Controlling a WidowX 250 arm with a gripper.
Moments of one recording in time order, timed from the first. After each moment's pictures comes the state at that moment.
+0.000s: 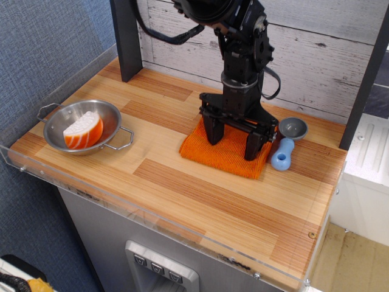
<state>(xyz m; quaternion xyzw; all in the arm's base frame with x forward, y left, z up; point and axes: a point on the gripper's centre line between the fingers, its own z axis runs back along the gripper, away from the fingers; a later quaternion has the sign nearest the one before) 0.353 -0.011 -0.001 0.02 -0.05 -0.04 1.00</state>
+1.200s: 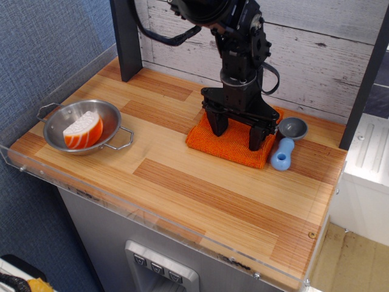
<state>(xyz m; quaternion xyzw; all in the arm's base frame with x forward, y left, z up) 0.346 -0.014 0.000 0.00 -0.06 -0.02 1.00</state>
